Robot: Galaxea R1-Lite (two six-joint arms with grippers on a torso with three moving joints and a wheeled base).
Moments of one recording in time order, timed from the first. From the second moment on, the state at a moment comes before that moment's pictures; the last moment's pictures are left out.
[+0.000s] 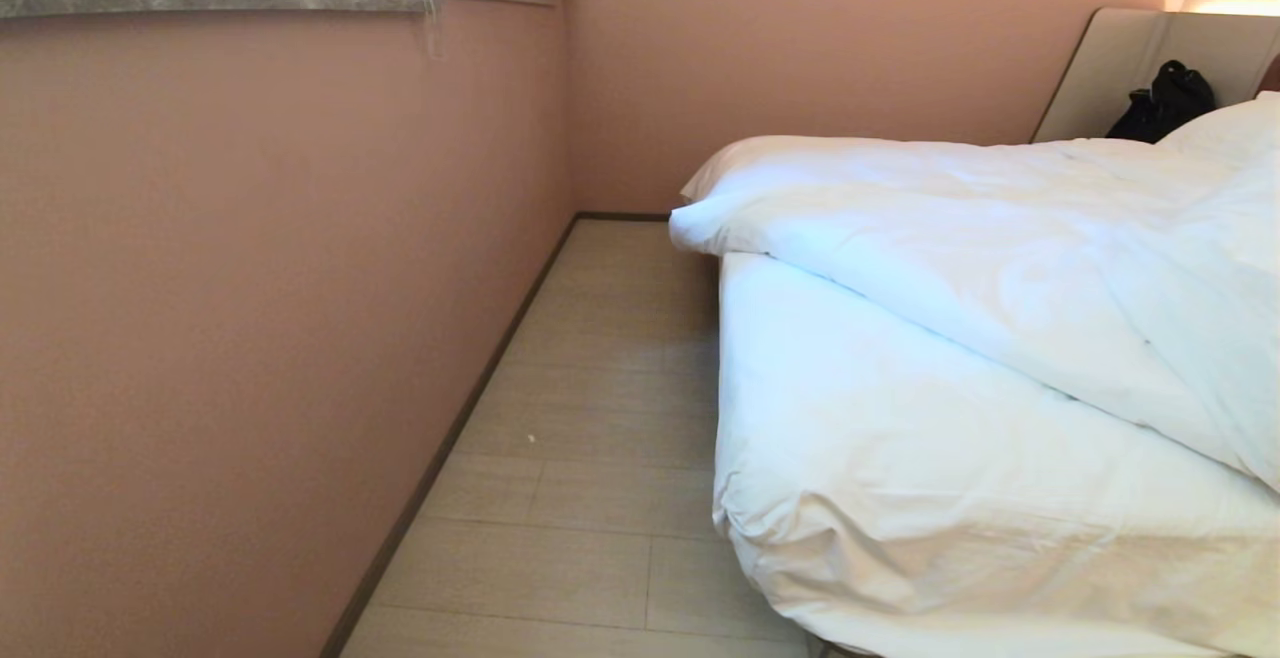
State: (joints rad) left arm 0.01 0.00 -0.04 0.10 -0.01 0.07; right arm -0.01 0.00 0.00 0.00 0.01 -0.03
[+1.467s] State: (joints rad) left arm 0.02 0.00 -0.04 0.10 -0.01 0.08; right arm -0.01 0.00 0.00 0.00 0.01 -0.03
